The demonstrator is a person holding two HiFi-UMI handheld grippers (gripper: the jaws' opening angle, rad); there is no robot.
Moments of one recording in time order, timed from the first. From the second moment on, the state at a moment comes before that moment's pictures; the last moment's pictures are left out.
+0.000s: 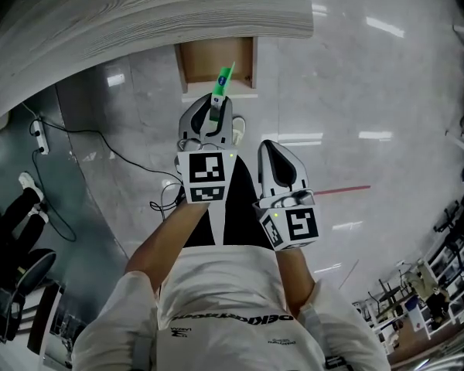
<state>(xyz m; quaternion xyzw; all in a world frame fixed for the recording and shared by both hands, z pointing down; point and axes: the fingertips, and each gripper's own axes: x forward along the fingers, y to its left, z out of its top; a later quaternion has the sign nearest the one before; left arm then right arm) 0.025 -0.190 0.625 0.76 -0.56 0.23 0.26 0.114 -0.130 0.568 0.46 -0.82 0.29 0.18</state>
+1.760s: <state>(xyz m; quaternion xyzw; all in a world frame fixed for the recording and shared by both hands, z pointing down) 0.012 -0.240 0.733 0.71 -0.58 0.28 0.29 0.126 -0.114 0.596 0.47 -0.80 0.32 0.19</state>
